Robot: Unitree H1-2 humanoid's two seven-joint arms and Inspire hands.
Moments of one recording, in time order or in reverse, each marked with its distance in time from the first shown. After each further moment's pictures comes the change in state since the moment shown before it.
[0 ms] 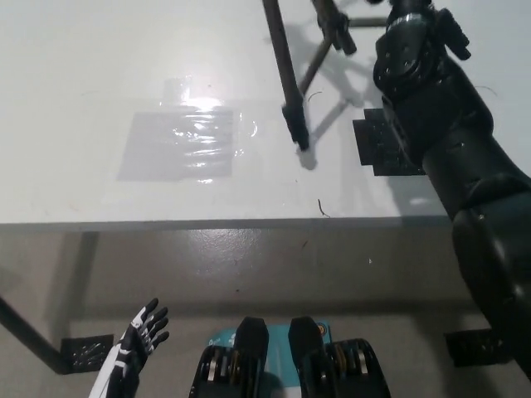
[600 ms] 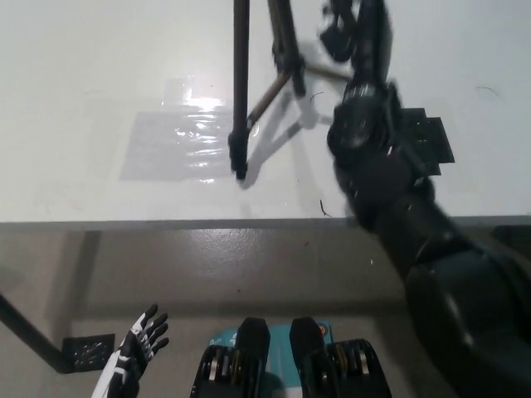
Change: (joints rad) left_arm 0.015 -0.006 0.003 0.016 -0.003 -0.016 -0.001; right_arm 0.187 0.152 -0.006 0.053 0.082 -0.167 -0.164
